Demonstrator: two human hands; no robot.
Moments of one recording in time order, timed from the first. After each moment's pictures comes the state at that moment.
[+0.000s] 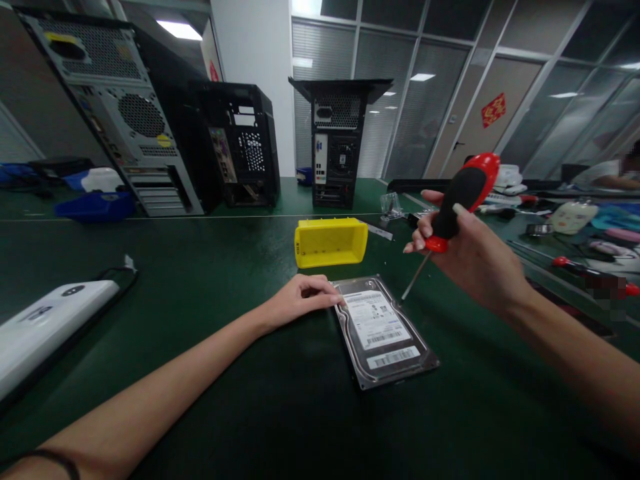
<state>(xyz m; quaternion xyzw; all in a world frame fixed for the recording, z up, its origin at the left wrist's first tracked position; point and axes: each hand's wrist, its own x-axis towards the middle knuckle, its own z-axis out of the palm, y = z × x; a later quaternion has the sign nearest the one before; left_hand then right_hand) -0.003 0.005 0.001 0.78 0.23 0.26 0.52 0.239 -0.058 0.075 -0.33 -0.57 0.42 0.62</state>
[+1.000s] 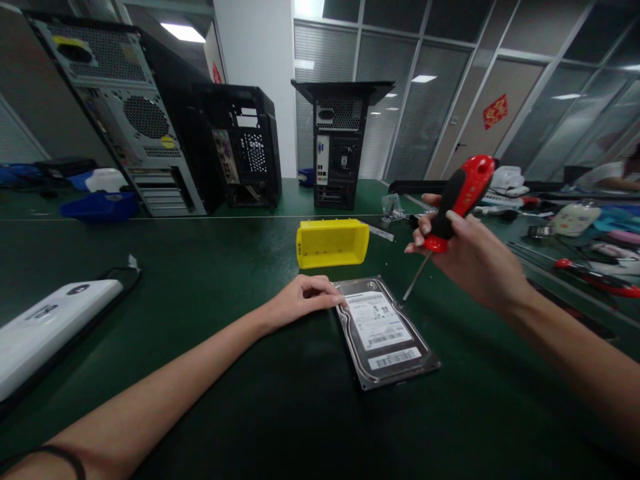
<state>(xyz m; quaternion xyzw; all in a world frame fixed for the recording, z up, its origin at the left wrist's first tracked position) -0.005 0.006 0.000 0.79 0.23 0.25 0.52 0.241 -0.059 0.076 -0.33 -0.57 0.44 0.61</state>
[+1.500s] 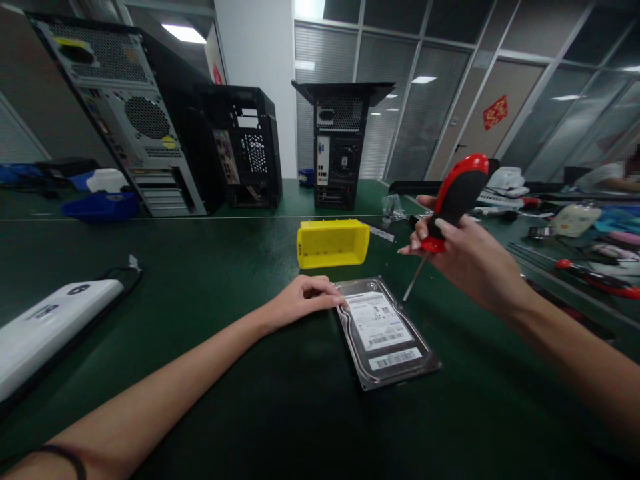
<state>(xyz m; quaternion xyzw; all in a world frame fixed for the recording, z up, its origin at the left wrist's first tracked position) -0.003 0.004 0.002 0.79 0.23 0.26 0.51 0.239 -0.059 0.073 -0.33 -0.59 0.44 0.59</state>
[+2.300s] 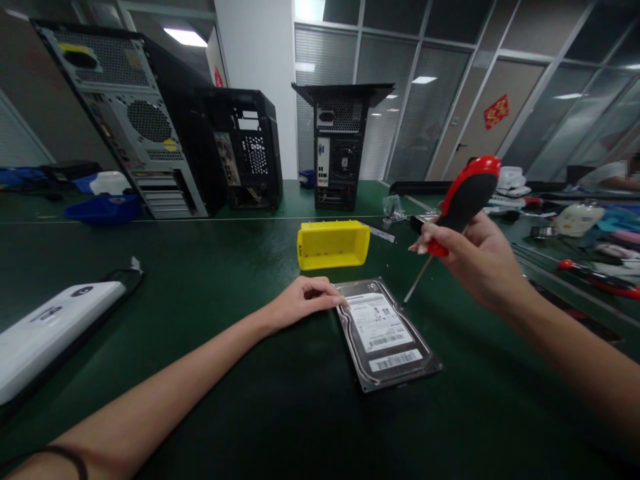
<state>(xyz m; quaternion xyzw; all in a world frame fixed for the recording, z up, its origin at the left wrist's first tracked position) -0.004 0.004 0.001 0.78 0.24 0.25 0.52 0.242 -0.054 0.071 -0.36 -0.59 0.35 0.63</state>
